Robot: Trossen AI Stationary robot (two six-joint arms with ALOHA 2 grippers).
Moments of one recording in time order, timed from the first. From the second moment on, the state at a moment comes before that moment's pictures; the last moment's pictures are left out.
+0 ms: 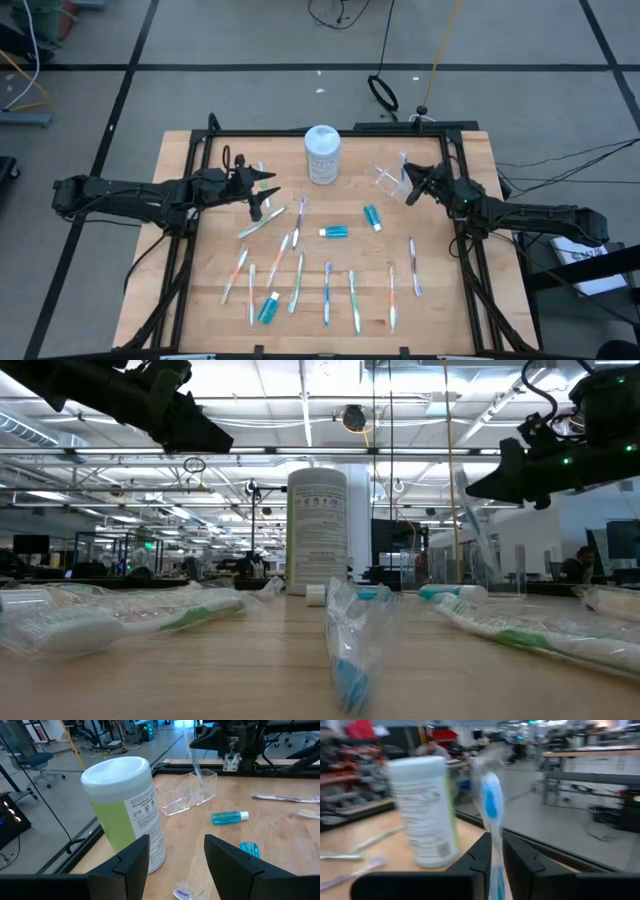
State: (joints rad) left arm 0.09 0.86 0.48 0.14 -0.27 0.07; right arm -0.30 0.49 0.02 0.44 0.48 0.12
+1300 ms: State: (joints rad) left arm 0.09 1.27 0.49 0.72 -0.04 0.03; right arm -0.15 0.93 0.11 0.95 0.20 0.08
